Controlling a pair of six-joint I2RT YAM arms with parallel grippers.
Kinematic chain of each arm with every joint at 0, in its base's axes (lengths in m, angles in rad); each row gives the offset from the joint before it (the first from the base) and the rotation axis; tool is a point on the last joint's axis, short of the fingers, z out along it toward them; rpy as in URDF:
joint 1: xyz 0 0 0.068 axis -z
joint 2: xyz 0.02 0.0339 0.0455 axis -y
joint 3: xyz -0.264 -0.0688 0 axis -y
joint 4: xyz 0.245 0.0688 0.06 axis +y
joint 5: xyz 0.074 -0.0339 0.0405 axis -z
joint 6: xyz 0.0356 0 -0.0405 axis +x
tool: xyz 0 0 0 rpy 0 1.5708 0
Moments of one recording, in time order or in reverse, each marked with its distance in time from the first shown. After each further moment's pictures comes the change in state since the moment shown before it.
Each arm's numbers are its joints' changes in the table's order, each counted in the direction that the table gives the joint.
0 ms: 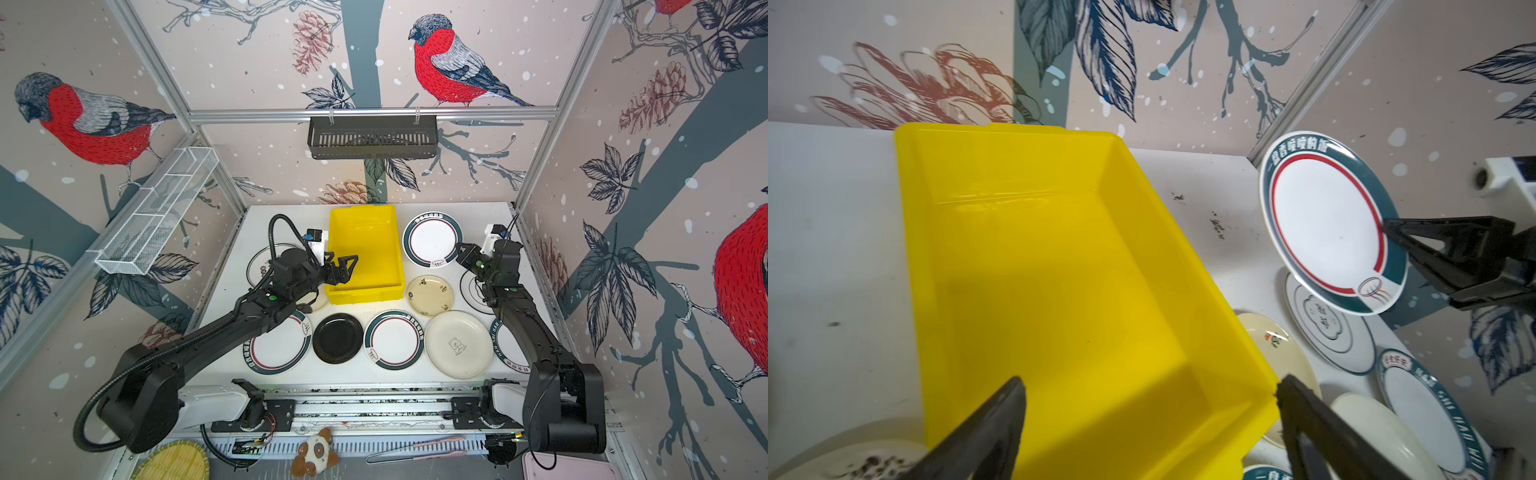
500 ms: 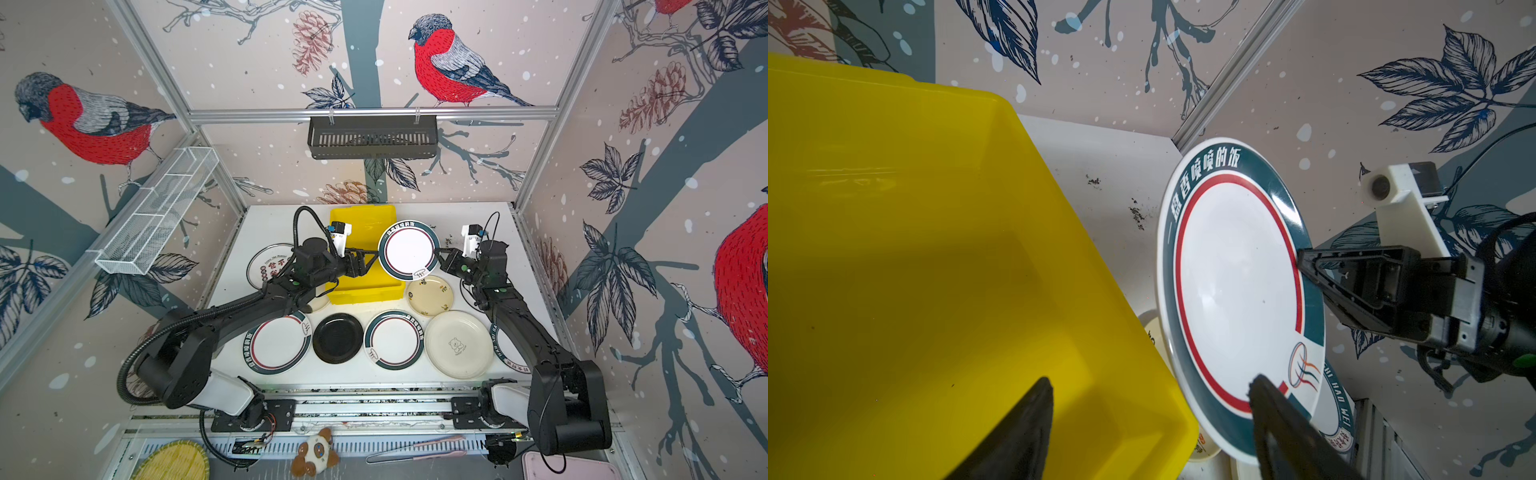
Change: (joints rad) left arm 0.034 -0.207 0.116 -0.127 0.187 -0.137; right arm -0.106 0.000 -0.021 -0.042 -0.132 -0.013
